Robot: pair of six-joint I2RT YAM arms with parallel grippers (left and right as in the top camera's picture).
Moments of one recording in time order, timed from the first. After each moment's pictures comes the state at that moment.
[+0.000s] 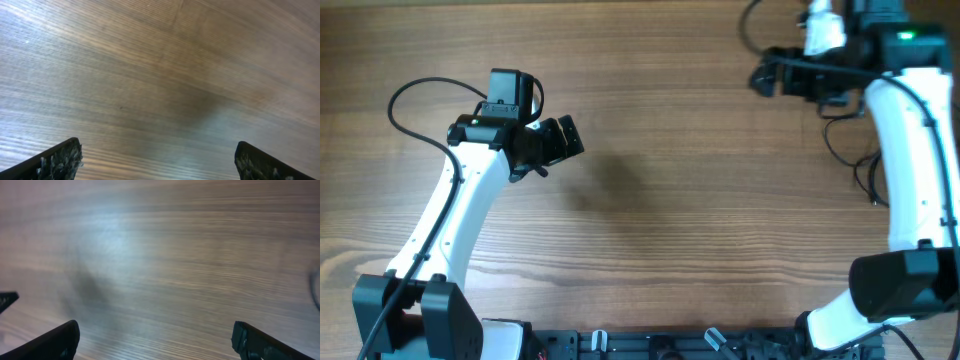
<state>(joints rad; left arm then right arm) -0.12 1.55 1.18 -0.85 0.12 -0.49 0.07 1.76 1.85 -1.26 -0.29 0.10</state>
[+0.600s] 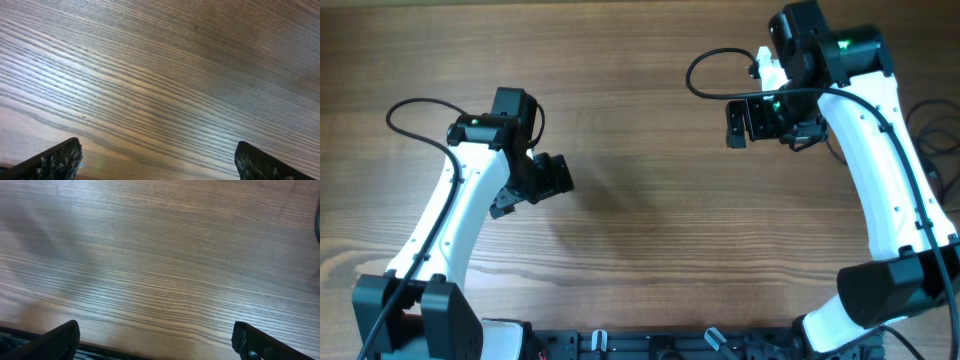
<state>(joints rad) -0.12 1.55 1.18 -1.19 0.02 -0.48 0.23 1.76 1.83 -1.56 -0.11 0.10</state>
